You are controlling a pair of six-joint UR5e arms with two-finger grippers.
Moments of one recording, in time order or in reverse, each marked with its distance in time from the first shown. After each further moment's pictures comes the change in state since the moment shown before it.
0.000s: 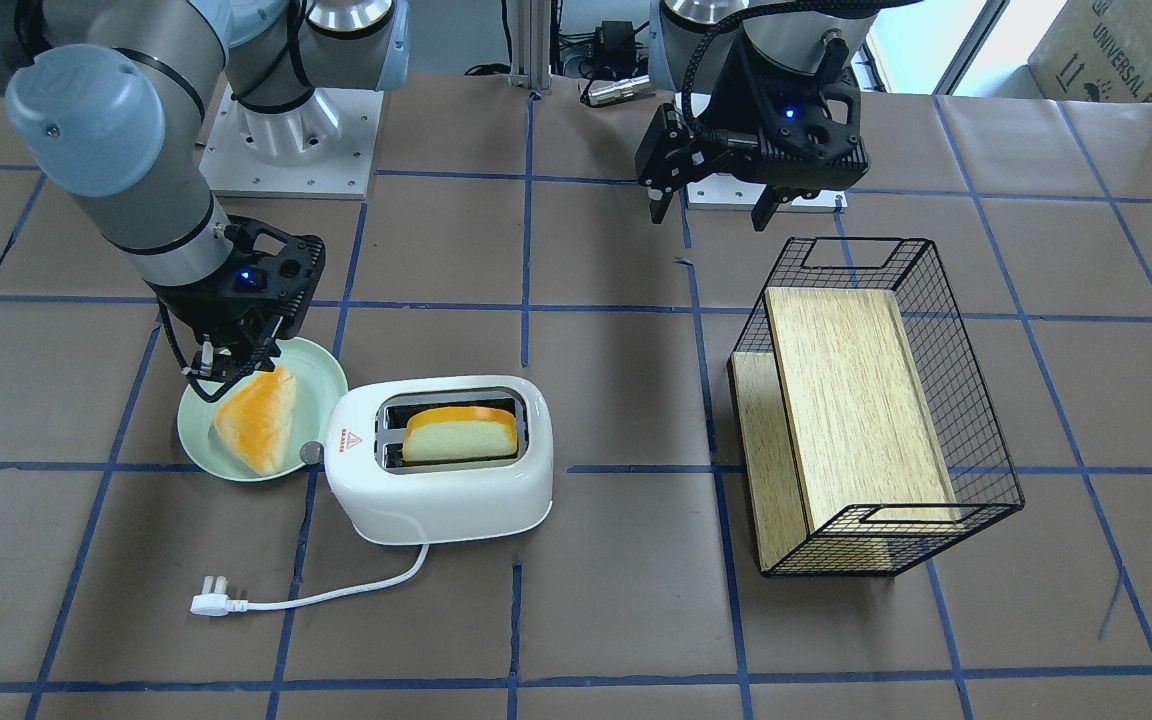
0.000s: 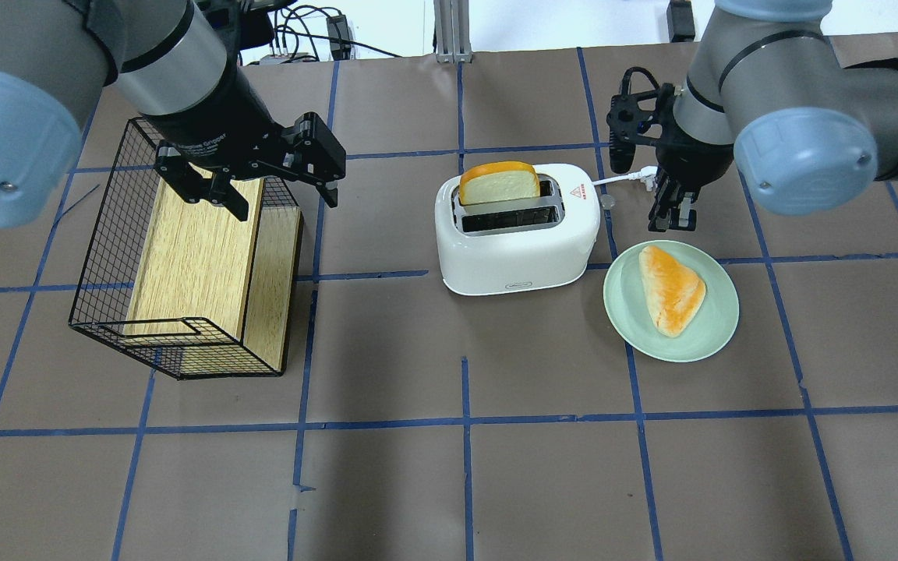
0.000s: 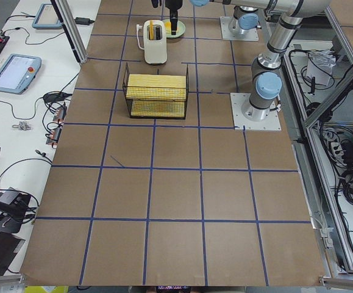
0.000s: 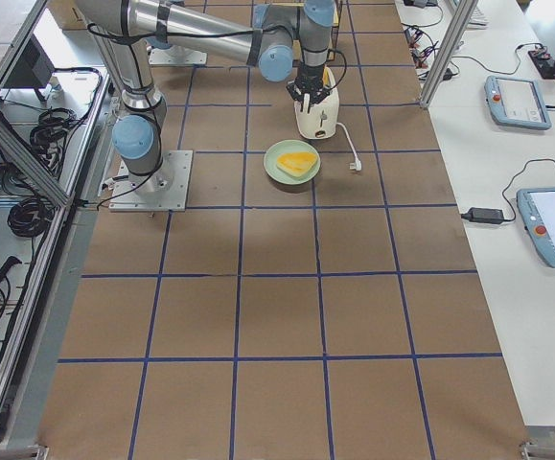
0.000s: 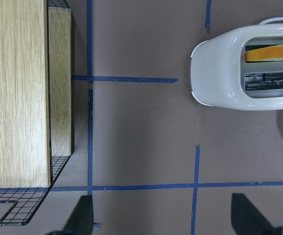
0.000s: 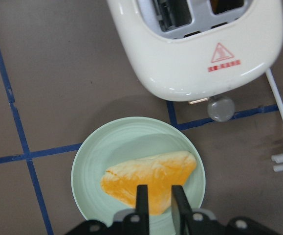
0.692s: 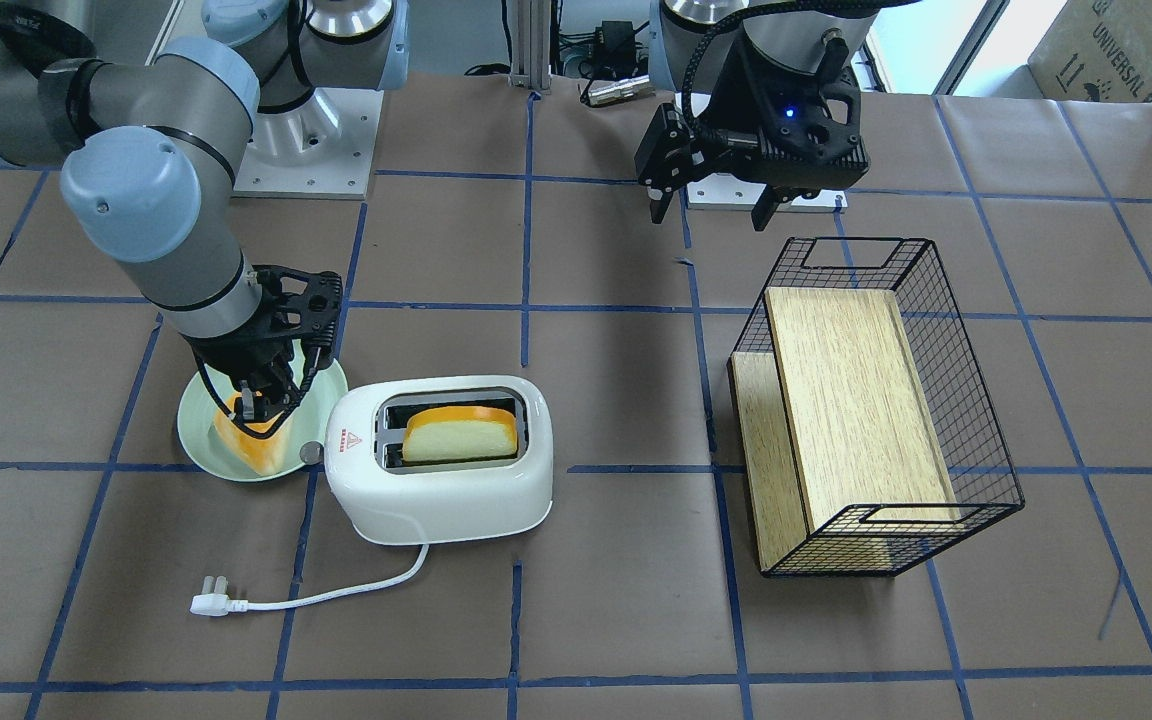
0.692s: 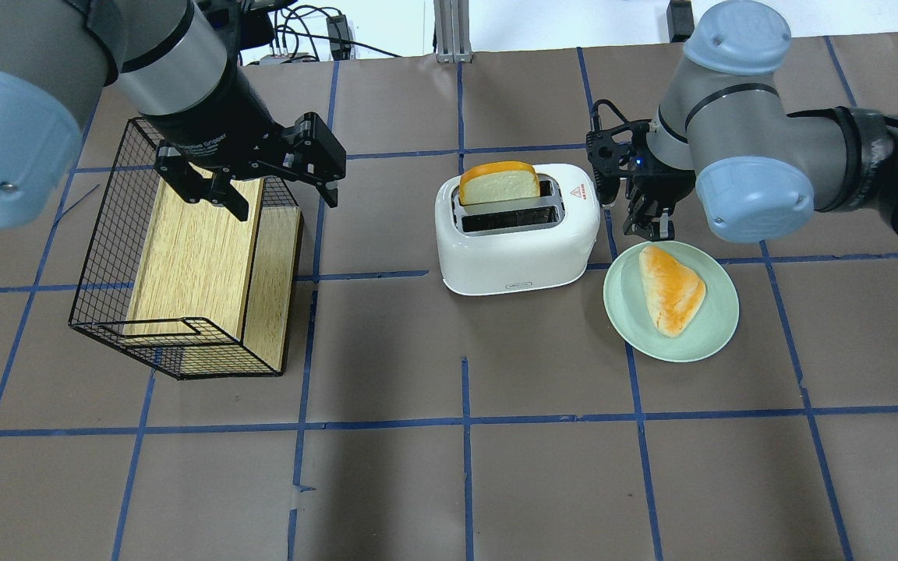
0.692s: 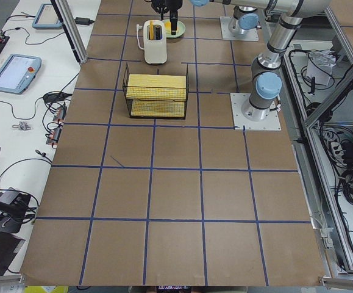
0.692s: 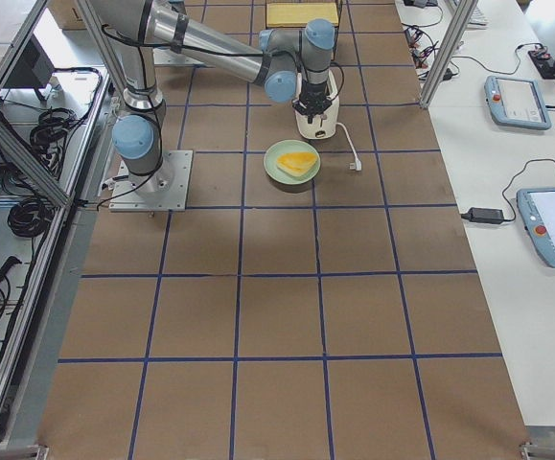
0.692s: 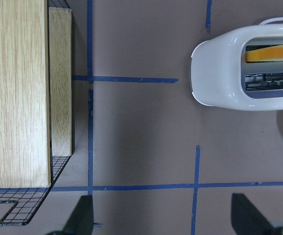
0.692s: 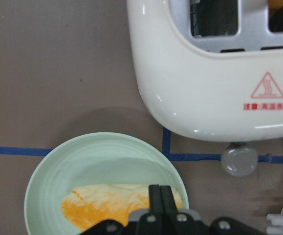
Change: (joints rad) left arm 0.000 0.000 0.000 0.000 0.001 0.000; right arm 0.011 0.085 0.047 -0.187 0.042 -0.214
